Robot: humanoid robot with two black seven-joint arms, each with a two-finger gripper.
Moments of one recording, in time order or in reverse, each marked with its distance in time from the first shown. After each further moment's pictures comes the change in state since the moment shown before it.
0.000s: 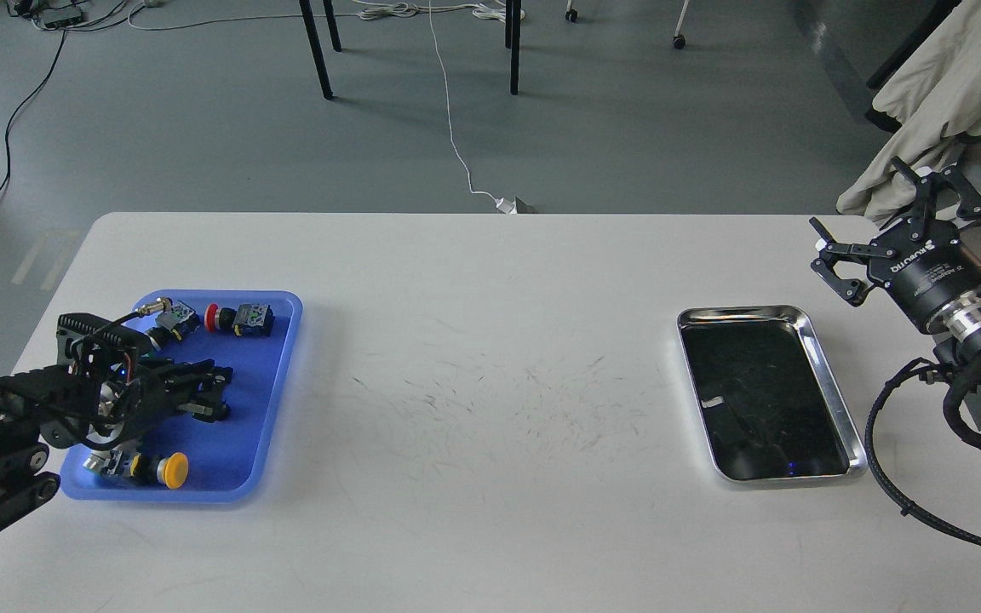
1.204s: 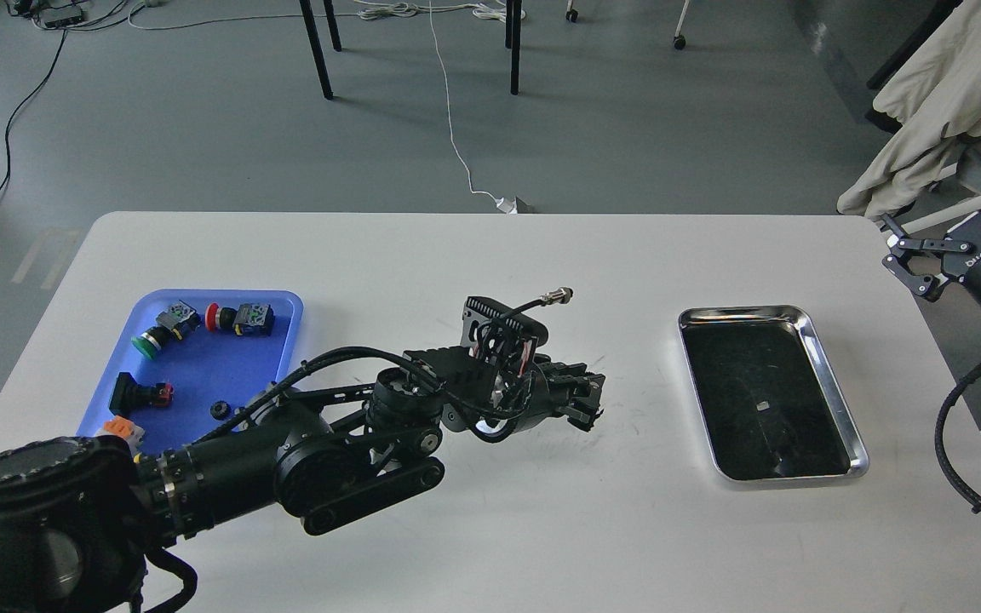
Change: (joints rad) left arm -0.243 -0.806 0.107 0.047 -0.058 -0.098 0.258; right arm 0.003 -0.127 -0.005 -0.046 -0.005 0.000 -0.002
